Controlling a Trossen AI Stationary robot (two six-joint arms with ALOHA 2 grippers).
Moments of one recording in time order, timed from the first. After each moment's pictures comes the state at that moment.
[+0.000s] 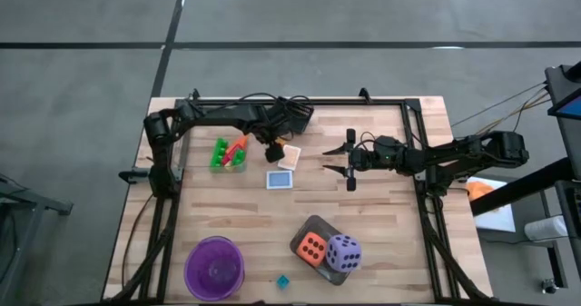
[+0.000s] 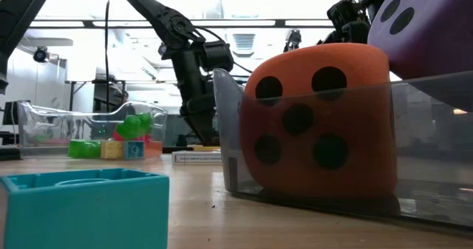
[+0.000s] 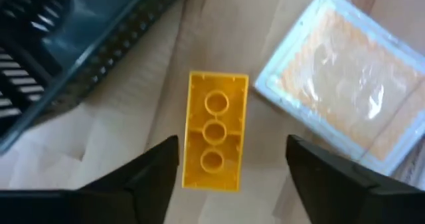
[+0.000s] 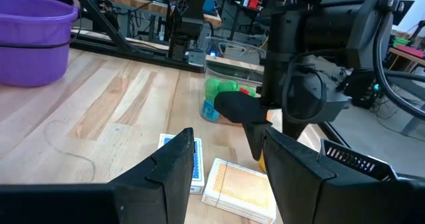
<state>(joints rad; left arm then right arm) 0.44 1.93 1.29 -0.62 -0.02 0.11 -0.17 1.27 0.35 0.78 -0.10 -0.21</state>
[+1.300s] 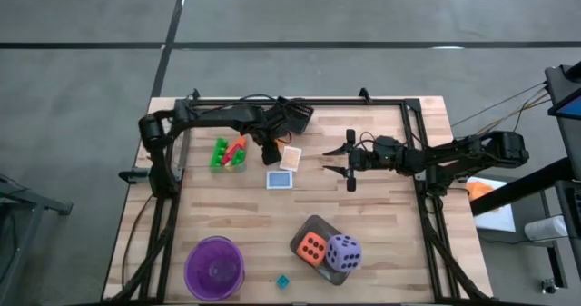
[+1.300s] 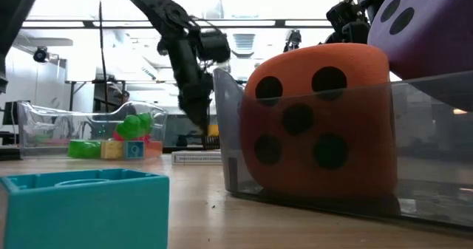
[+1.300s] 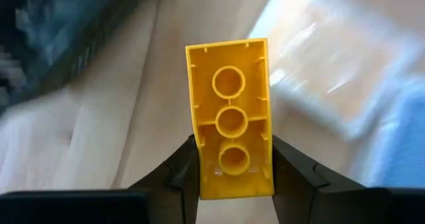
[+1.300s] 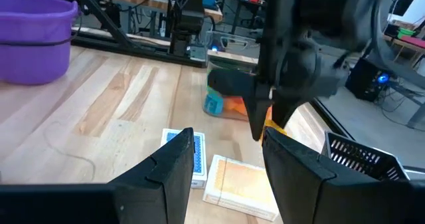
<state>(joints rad) 0.42 1.87 1.28 -0.68 0.02 0.12 -0.17 1.27 0.35 0.76 -0.10 -0.19</state>
